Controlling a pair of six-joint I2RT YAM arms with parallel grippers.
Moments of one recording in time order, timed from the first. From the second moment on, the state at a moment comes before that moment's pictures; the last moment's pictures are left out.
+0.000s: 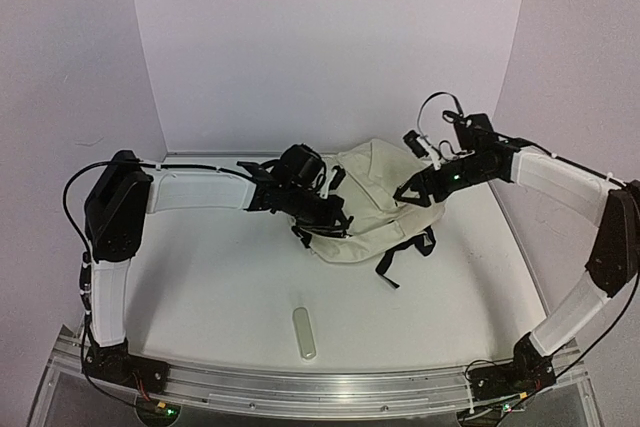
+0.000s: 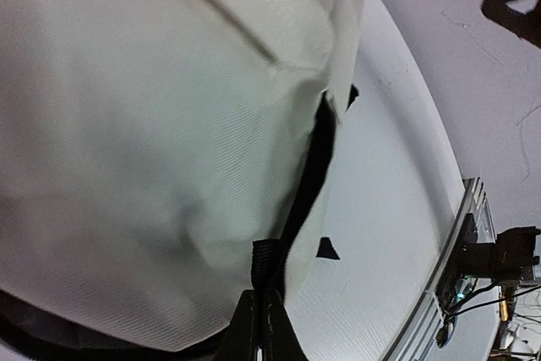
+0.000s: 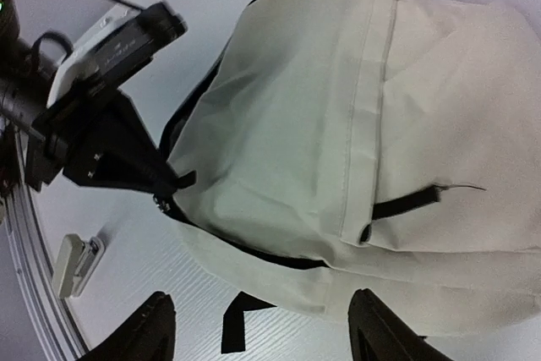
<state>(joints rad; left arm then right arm) -0.88 2.06 1.59 -0.27 0.31 -0.54 0.35 1.57 1.28 -0.57 -0.53 -0.22</state>
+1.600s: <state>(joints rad) -0.67 1.93 1.31 -0.09 0.38 -0.76 0.69 1.65 1.08 -0.28 -0.07 -0.69</state>
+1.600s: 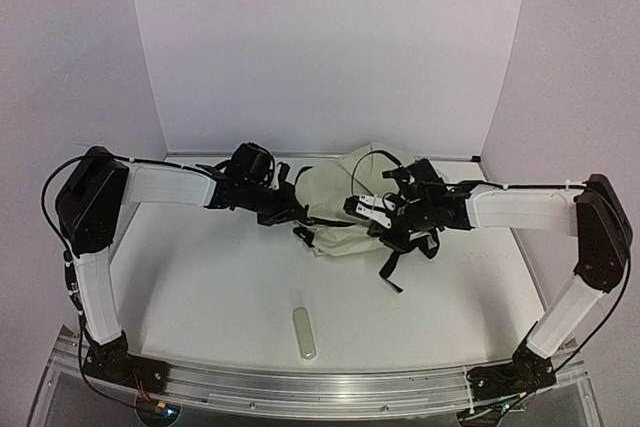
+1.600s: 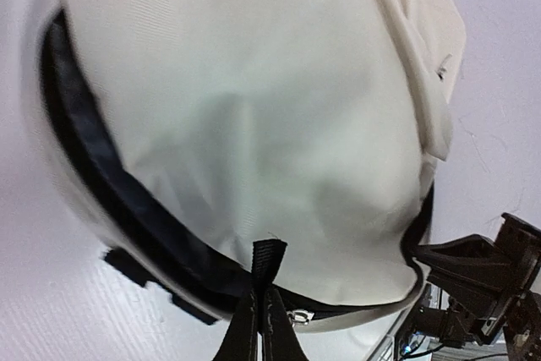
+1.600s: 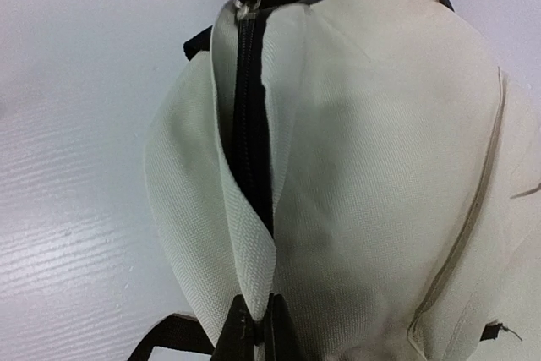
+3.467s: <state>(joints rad) -0.63 1.93 1.31 -0.05 0.48 -0.74 0.72 1.60 1.07 -0.38 -0.06 -0.53</state>
